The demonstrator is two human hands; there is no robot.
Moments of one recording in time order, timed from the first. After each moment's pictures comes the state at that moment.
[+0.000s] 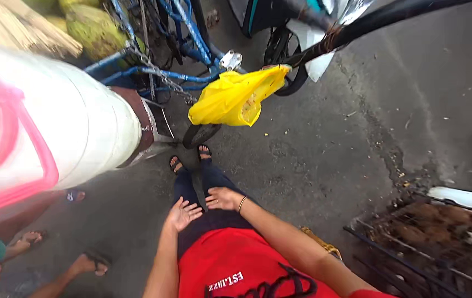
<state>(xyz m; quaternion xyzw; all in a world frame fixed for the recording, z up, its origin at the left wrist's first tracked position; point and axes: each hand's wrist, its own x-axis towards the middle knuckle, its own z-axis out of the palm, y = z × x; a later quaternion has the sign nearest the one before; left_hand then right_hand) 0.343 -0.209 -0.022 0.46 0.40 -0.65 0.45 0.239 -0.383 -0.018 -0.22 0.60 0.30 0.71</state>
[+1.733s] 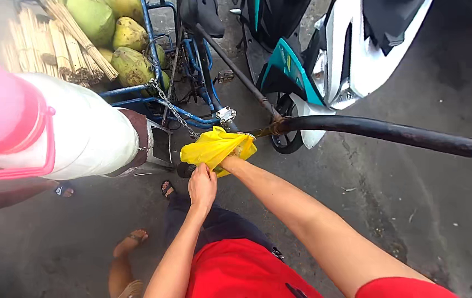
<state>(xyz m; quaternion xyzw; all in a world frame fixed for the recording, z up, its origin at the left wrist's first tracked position) 0.395 -0.478 0.105 0.87 -0.09 -0.40 0.27 0.414 -0.601 0.115 -0.77 0.37 0.41 0.32</state>
